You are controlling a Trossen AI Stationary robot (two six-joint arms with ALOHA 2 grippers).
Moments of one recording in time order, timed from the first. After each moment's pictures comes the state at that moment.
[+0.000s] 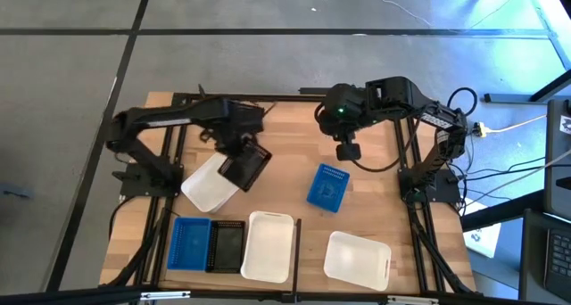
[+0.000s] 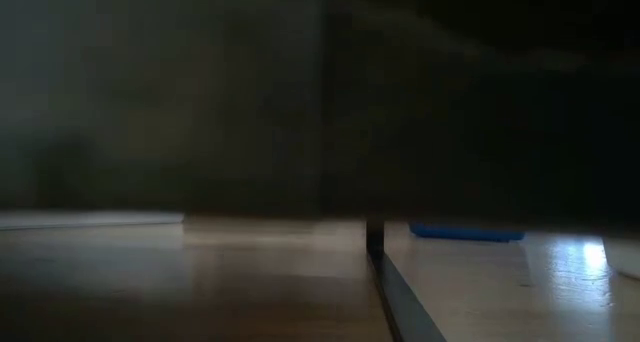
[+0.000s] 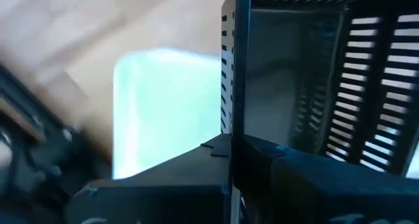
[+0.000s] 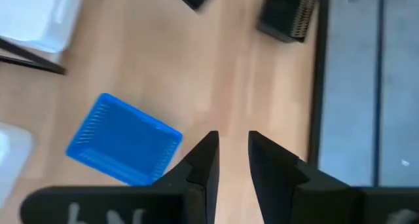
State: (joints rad) left arm 0.20 1.54 1.49 -1.40 0.07 -0.91; right arm -0.06 1.74 2.24 -1.56 0.15 -0.27
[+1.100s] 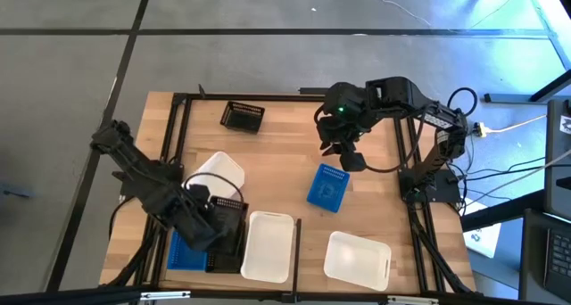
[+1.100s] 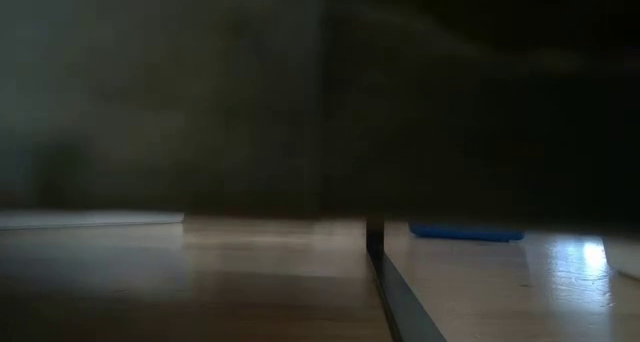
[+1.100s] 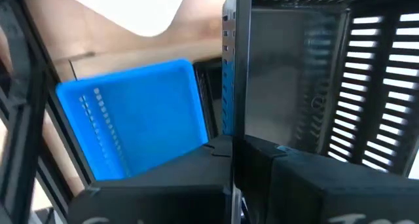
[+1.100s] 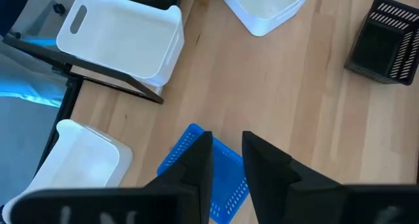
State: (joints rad) left arm -0.73 1.47 1.49 -1.33 -0.11 -2.17; right arm -0.06 1.74 2.24 -1.52 -0.24 -0.24
